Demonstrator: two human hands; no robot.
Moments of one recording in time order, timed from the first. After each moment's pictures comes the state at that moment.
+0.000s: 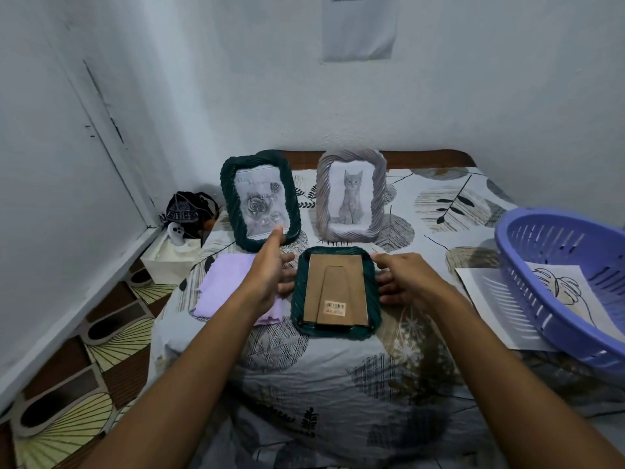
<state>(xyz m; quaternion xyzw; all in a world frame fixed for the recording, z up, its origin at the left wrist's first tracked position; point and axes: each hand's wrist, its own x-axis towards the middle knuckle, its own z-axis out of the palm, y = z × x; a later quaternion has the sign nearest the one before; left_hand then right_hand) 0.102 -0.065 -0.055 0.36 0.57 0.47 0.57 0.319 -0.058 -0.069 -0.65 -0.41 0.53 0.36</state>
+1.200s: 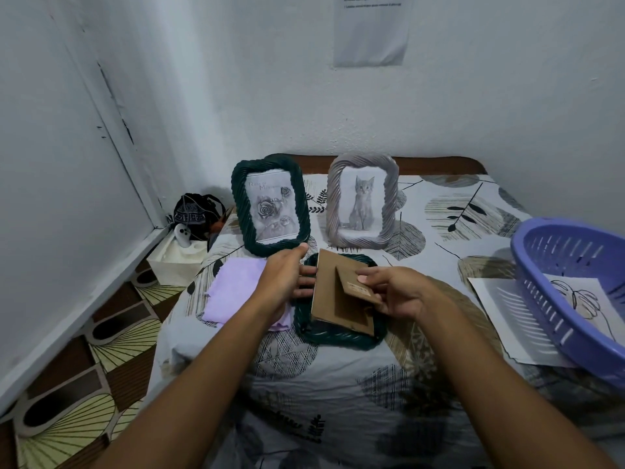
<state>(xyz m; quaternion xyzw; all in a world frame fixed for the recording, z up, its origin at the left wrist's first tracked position) 0.104 -0.065 -0.059 0.39 0.58 0.46 0.55 0.294 -0.051 -0.071 -0.56 -0.32 0.70 0.32</state>
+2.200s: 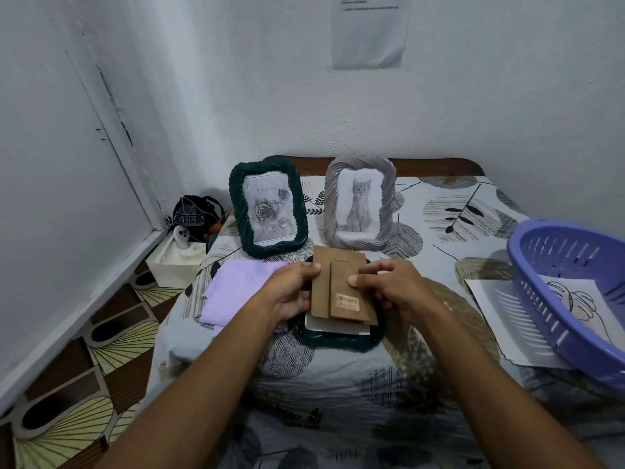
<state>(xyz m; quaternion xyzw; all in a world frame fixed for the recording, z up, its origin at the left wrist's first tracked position) 0.114 -0.057 -0.068 0.29 0.52 0.41 0.69 0.291 -0.066 -0.063 -0.61 -0.45 0.52 0.39</state>
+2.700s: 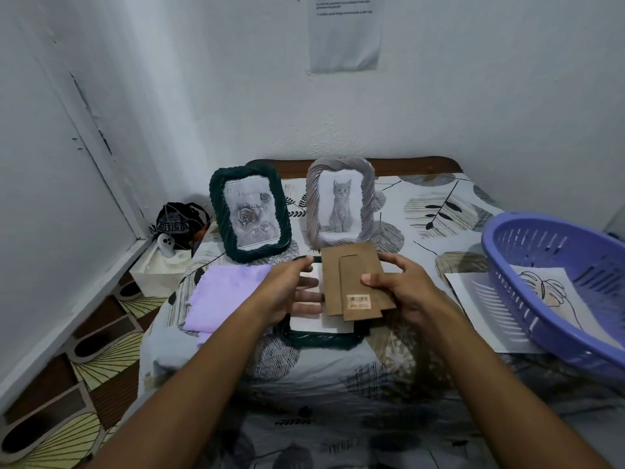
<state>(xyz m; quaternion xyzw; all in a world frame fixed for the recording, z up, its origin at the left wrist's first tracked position) 0.126 -0.063 -0.062 0.38 0.55 0.37 0.65 0.326 -0.078 -0.064 -0.54 -0.35 0.59 0.49</state>
